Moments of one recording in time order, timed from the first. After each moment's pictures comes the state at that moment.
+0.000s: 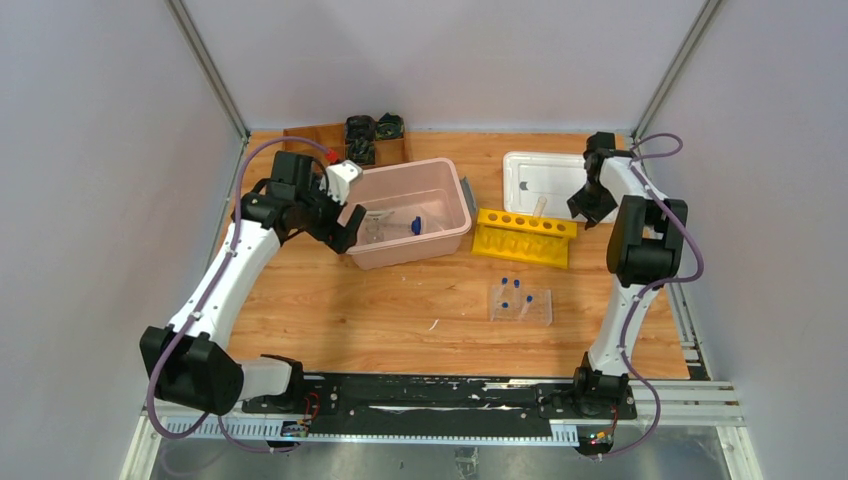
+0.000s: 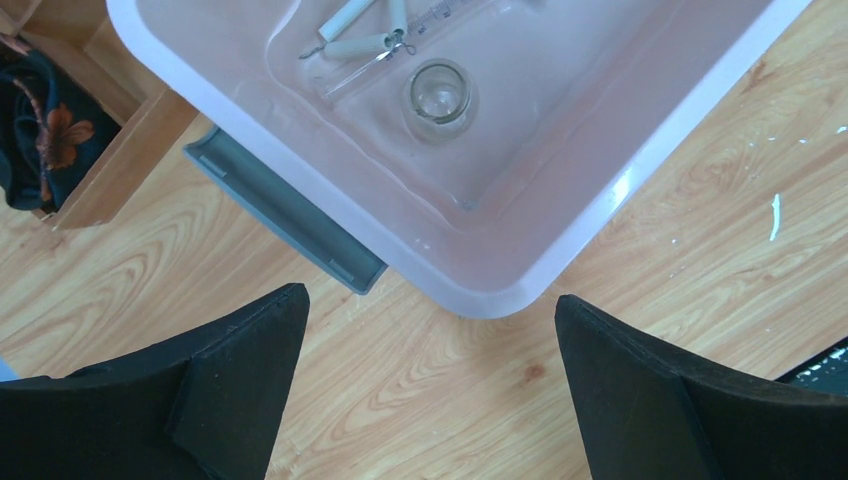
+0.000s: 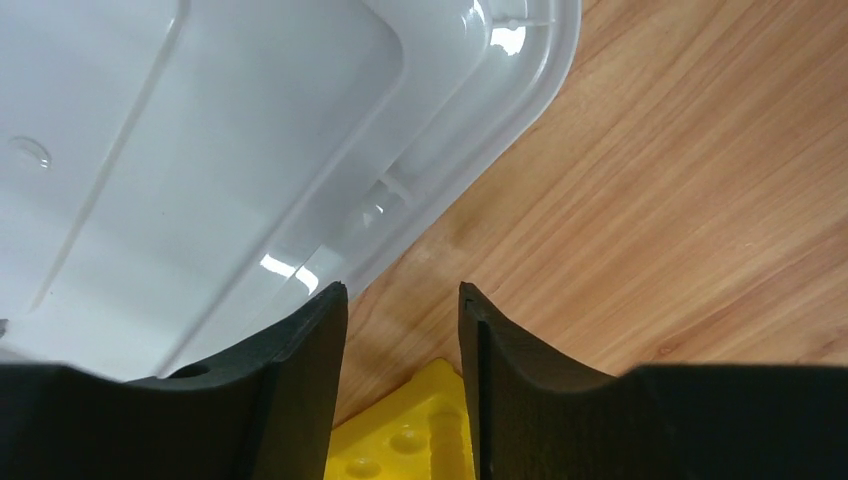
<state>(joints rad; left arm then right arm) -0.21 1.27 1.19 -0.80 0.26 0.37 -0.10 2.08 1.65 -0.87 0.23 0.77</state>
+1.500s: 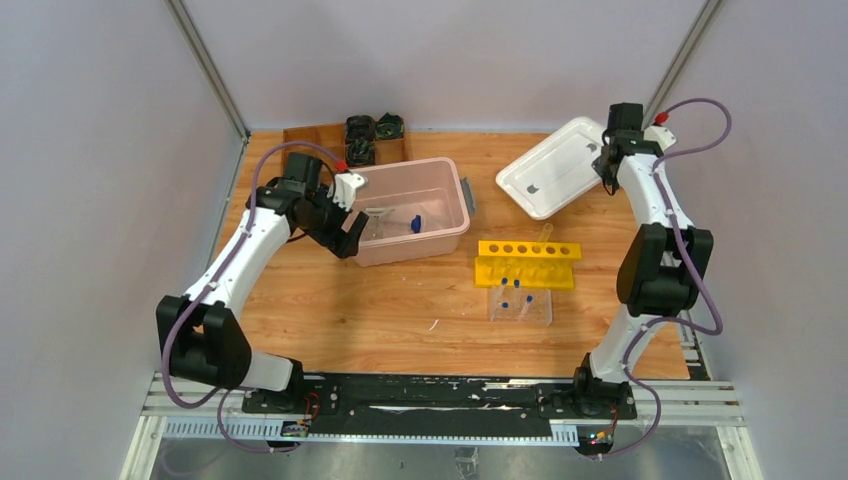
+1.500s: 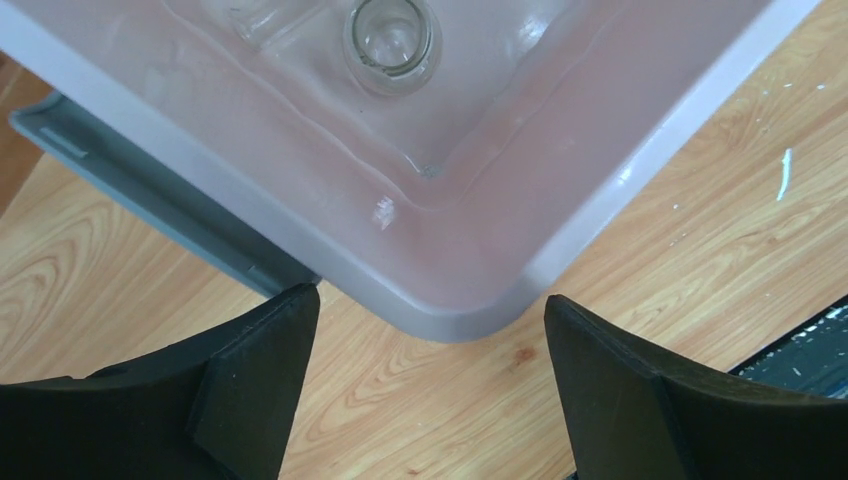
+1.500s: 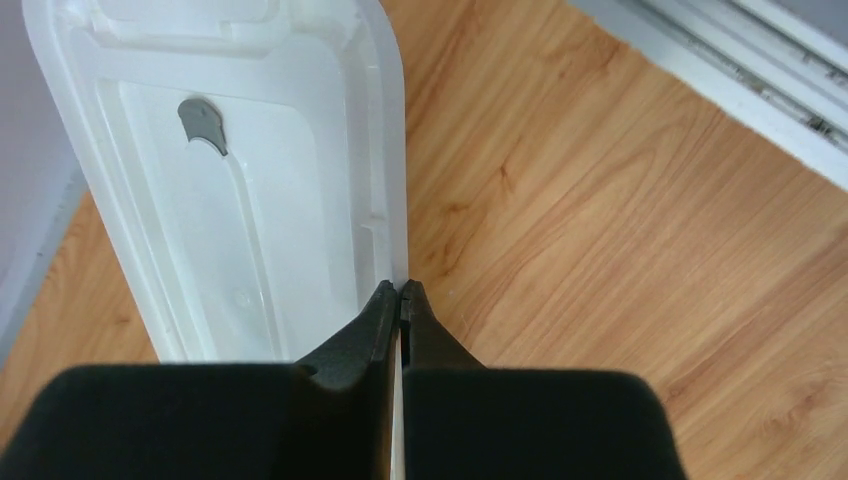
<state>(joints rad) -0.20 1.40 1.17 -0.83 0.31 0.40 -0.10 1.84 1.60 -0.66 0.37 0.81</state>
